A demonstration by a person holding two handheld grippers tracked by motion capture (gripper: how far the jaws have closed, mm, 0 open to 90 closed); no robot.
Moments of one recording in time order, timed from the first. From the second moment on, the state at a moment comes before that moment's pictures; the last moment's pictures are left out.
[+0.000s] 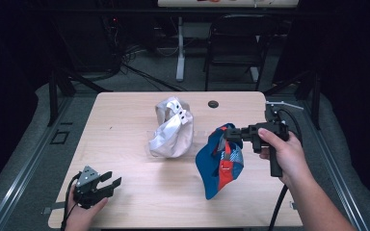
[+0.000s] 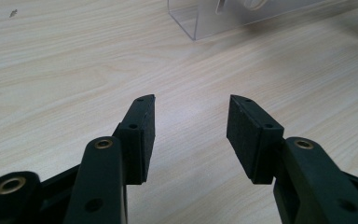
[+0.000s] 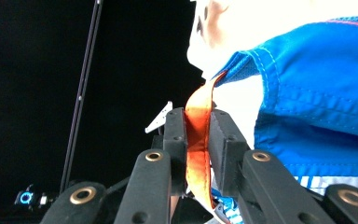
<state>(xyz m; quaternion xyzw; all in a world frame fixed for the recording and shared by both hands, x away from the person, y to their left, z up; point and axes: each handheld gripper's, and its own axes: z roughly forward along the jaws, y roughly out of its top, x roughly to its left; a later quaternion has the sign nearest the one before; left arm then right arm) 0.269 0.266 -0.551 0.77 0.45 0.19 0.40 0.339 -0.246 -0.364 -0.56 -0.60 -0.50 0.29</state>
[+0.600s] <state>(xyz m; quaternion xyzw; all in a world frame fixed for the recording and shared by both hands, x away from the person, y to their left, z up) 0.269 0.267 -0.551 0.77 0.45 0.19 0.40 0.355 -0.260 -0.334 -0.57 -0.57 -0.52 0.27</state>
